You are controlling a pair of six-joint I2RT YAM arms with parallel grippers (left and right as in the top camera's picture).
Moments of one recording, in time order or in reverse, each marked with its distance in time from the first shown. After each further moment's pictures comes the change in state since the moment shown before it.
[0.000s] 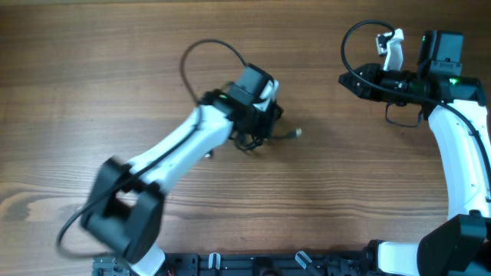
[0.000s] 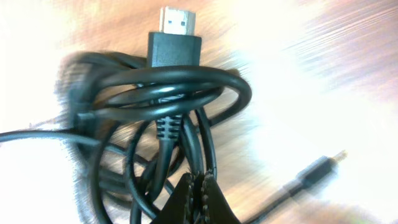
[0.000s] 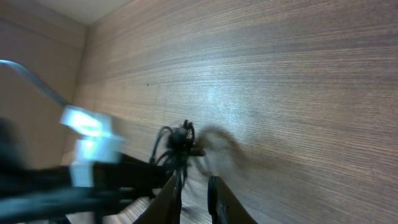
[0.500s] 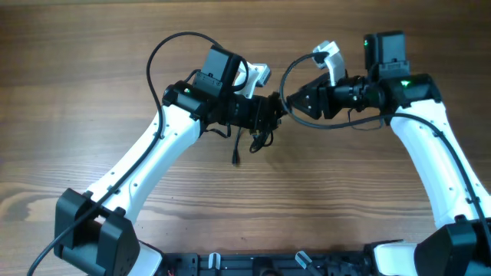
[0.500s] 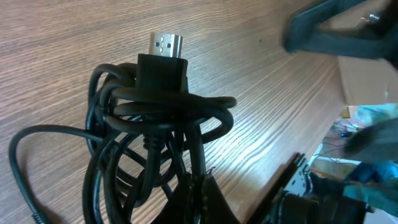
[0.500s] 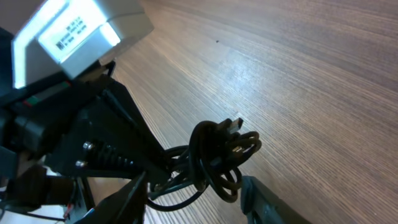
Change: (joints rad) left arm 0.118 -0.171 0.032 -0.072 0.389 -0.026; right arm 0.276 0.000 0.000 -0.010 -0.039 -0.351
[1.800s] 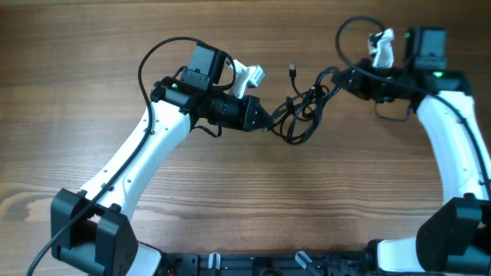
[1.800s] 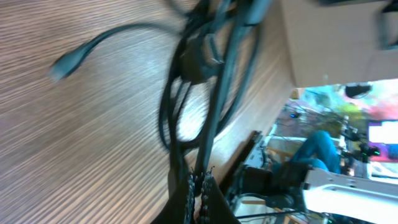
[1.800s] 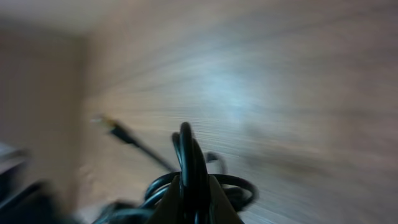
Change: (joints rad) left arm 0.071 0.001 0.001 -0.081 0.212 0.050; right arm -0.240 0.066 0.024 0.050 0.028 0.506
